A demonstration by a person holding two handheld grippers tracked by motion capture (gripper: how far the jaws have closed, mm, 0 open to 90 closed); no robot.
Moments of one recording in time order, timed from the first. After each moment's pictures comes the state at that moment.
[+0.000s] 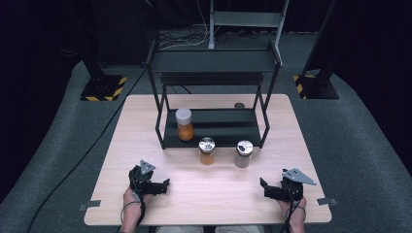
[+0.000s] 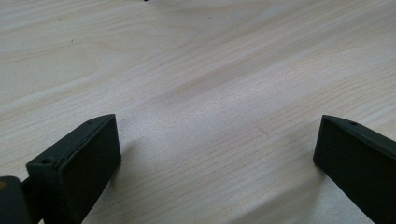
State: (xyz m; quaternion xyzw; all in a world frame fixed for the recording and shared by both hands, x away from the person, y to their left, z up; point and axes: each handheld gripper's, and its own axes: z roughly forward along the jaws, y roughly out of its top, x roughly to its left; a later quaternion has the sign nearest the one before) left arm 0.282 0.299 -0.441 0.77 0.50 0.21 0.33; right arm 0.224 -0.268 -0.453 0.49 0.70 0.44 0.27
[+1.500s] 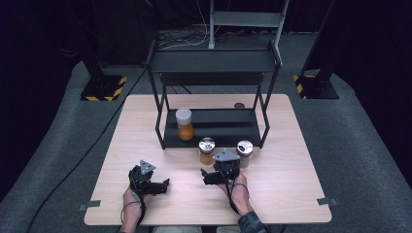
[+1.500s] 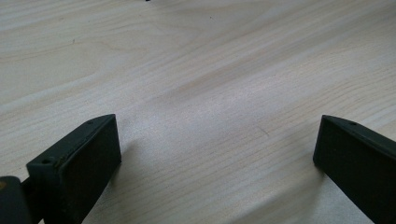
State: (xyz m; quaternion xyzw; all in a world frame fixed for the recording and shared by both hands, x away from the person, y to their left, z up) left arm 0.282 0.300 -0.440 0.77 0.50 0.21 0.33; right arm 0.310 -0.107 -0.422 0.39 0.80 0.41 0.22
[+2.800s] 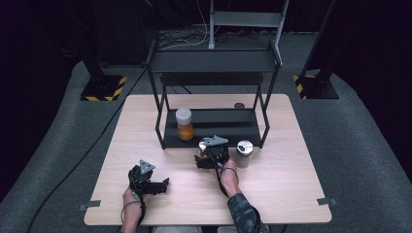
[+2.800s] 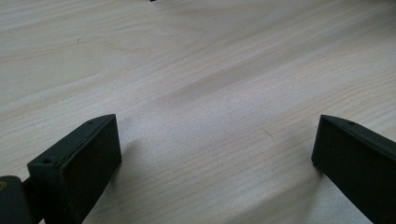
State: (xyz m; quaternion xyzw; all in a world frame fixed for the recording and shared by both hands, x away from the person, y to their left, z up) left arm 0.282 0.299 -0.441 0.77 0.50 0.21 0.33; right arm 0.368 -0.080 -0.423 0.40 0.80 0.39 0.19
